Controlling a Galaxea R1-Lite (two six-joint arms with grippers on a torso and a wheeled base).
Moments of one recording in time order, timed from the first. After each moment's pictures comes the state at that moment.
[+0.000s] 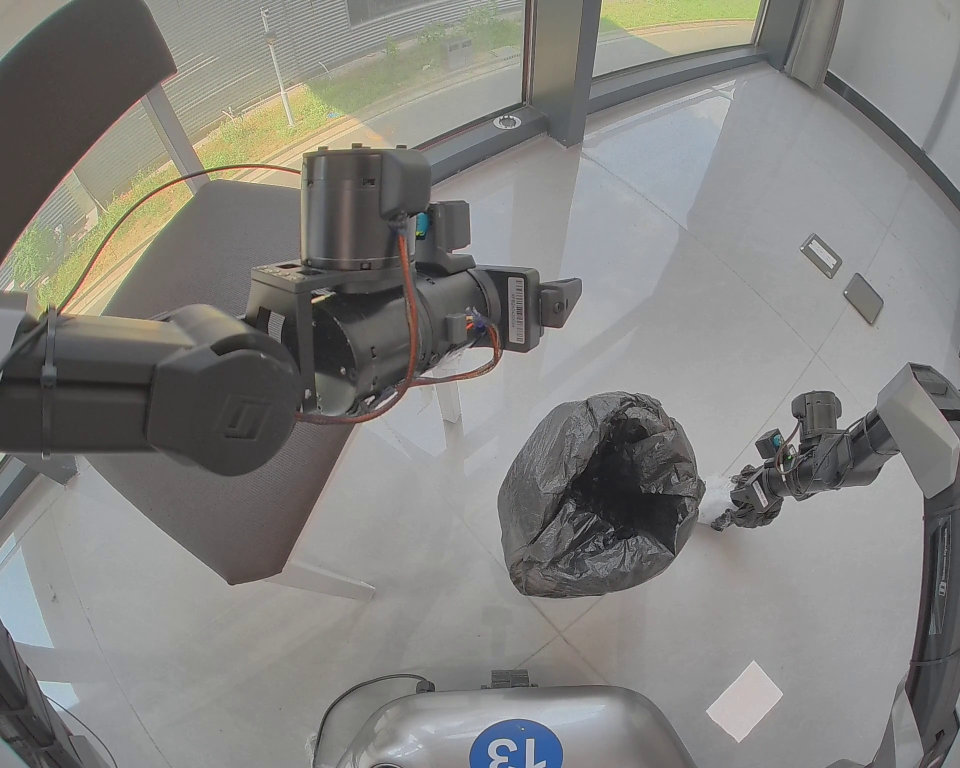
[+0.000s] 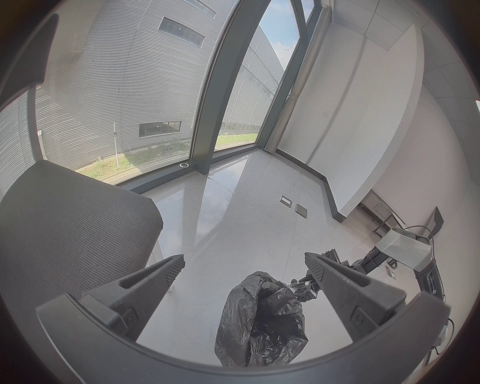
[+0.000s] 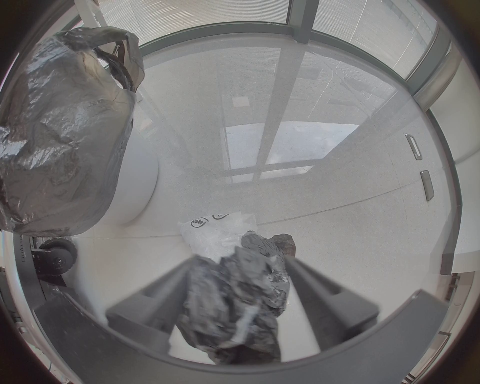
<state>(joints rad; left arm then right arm) -0.71 1.87 -1.43 -0.32 0.13 -0.09 -0.15 2.49 -1.40 -0.27 0.22 -0.59</state>
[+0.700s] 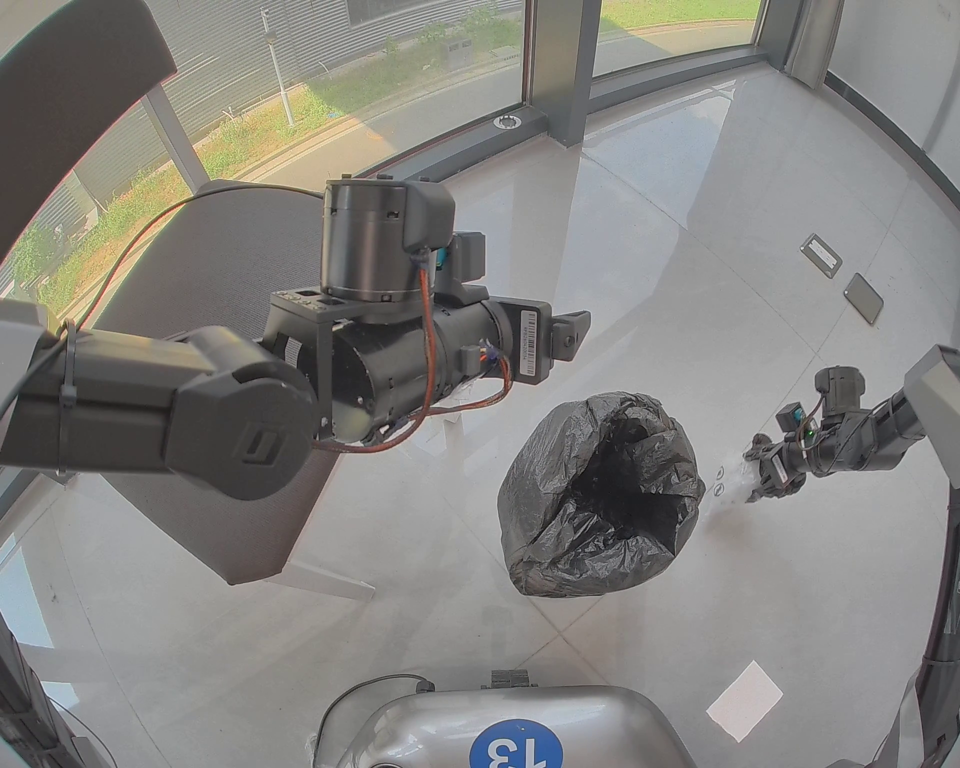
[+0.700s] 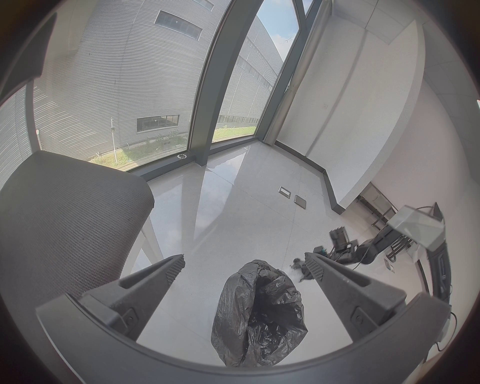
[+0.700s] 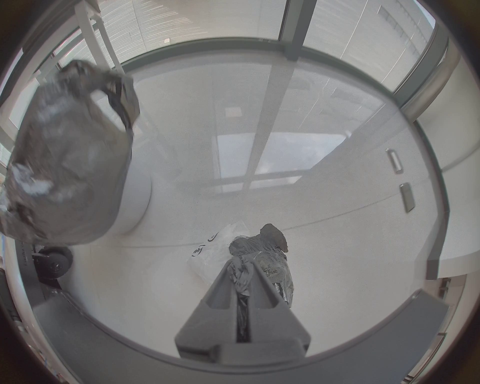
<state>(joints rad) -0.73 1.89 -1.39 -0.32 0.14 -0.09 -0.18 2.37 -1.34 -0.32 0.22 -0.61</state>
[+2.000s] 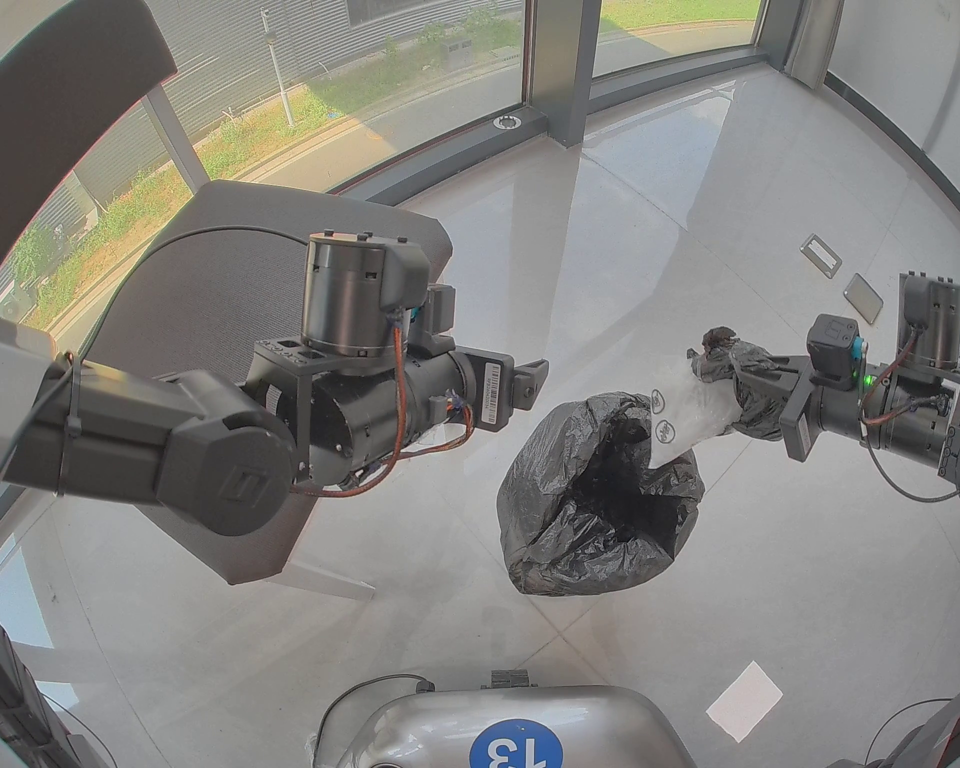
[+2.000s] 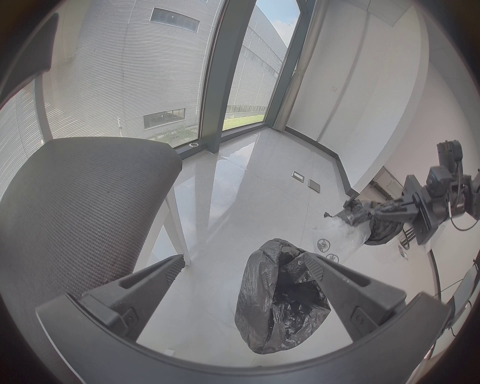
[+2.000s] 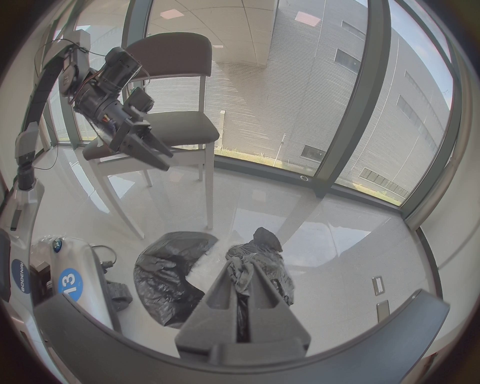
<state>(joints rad) -0.70 1.86 -1.24 -0.36 0.18 -0.06 0.26 1.53 -0.83 -0.44 0.22 -0.61</state>
